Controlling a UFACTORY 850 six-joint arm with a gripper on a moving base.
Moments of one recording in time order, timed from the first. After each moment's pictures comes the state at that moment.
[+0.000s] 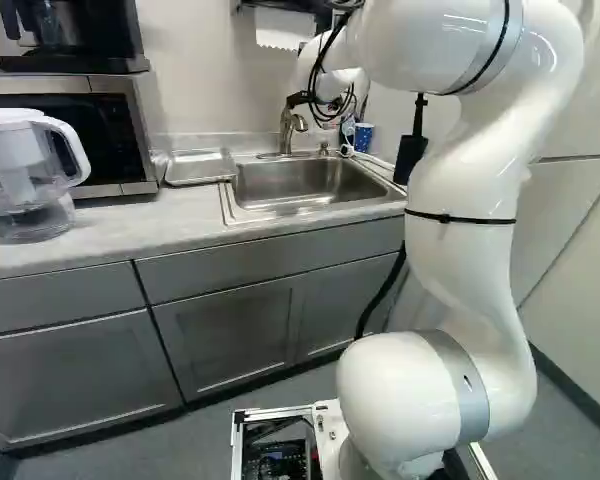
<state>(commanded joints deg) 1.4 -23.4 -88.4 0.0 3.5 0.0</state>
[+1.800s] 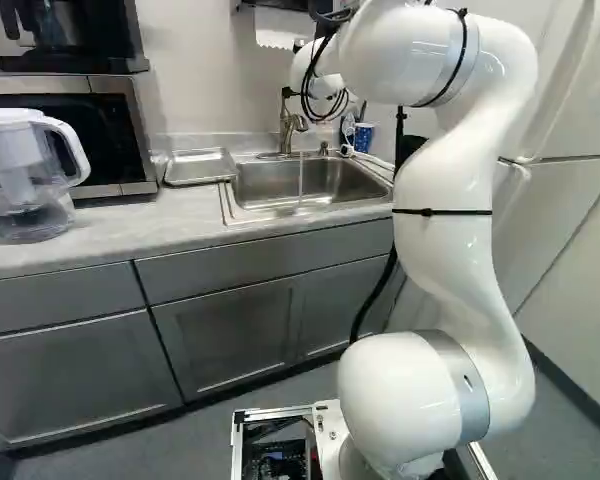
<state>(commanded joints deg) 2.0 -26.8 -92.7 0.0 11.0 0.0</state>
